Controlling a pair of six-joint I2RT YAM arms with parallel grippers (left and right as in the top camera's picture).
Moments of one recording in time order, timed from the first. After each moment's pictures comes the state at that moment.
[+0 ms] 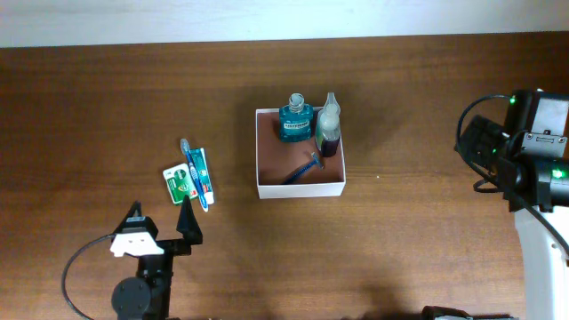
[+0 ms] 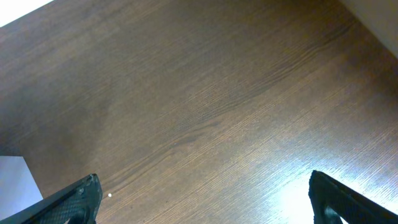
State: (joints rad) left arm 0.04 0.03 0.03 -0.03 0.03 -0.20; right arm -0.17 1.24 1.35 -1.04 0.28 0.35
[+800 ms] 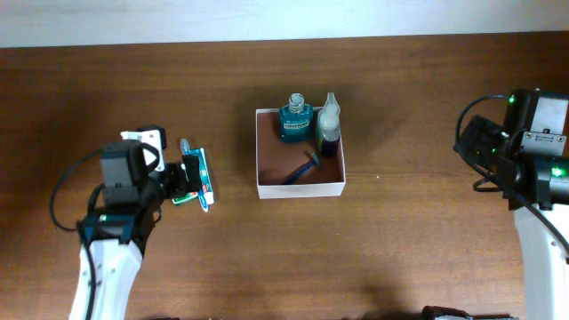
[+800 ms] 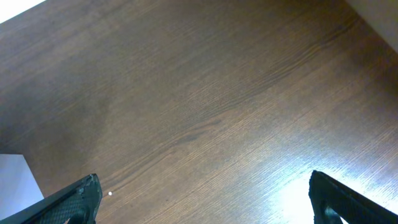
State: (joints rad) left arm 0.04 1.17 0.83 -0.49 0.12 -0.13; right arm -0.17 1.25 1.35 -1.04 0.27 0.35
